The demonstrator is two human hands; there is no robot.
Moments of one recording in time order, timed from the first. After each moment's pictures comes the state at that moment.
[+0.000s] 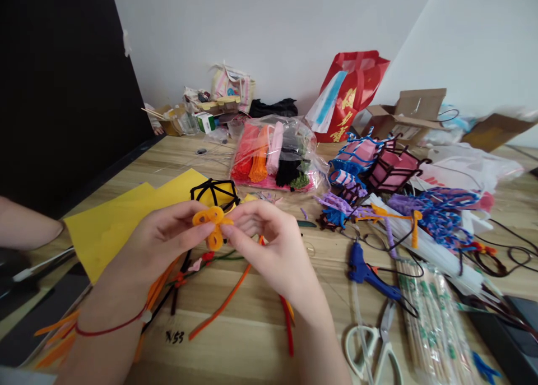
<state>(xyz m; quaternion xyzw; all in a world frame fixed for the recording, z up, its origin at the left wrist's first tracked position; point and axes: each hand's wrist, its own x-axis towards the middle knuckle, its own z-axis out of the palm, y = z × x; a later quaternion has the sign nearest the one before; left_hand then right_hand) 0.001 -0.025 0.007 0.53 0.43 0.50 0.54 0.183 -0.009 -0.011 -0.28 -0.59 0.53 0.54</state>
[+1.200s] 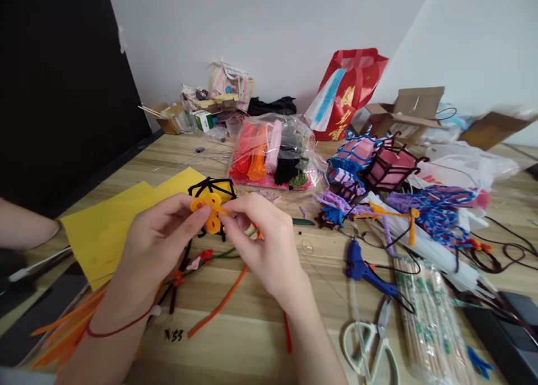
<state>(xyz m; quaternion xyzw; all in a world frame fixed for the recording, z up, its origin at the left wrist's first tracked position) 0.010 -0.031 -0.001 0.56 0.50 0.55 0.37 0.181 -0.003 -0.014 -0.29 -0.75 0.25 0.54</state>
